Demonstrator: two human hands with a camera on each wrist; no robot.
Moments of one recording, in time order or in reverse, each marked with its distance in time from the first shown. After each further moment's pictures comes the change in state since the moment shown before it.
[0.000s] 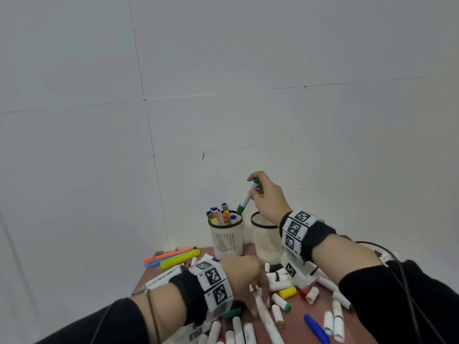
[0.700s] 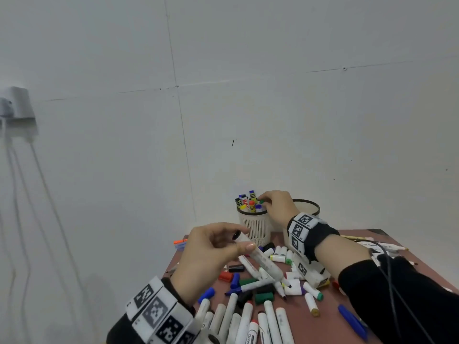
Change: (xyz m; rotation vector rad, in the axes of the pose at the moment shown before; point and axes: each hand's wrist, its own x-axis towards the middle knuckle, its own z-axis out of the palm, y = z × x) left_hand -0.115 0.006 0.003 -1.200 1.021 -0.235; right_hand -0.002 0.026 0.063 -0.316 -0.240 0.090
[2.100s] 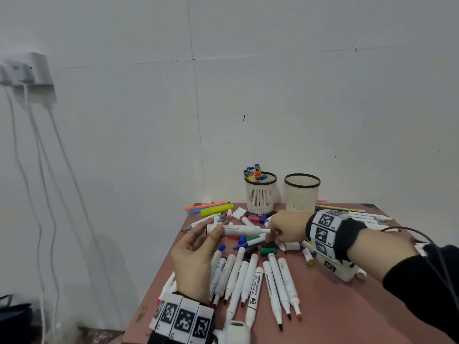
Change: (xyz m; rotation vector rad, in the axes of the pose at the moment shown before) left_hand -0.072 -0.051 -0.010 -0.465 0.570 -0.086; right_hand -0.109 -0.041 -0.020 -0.537 -0.861 -0.282
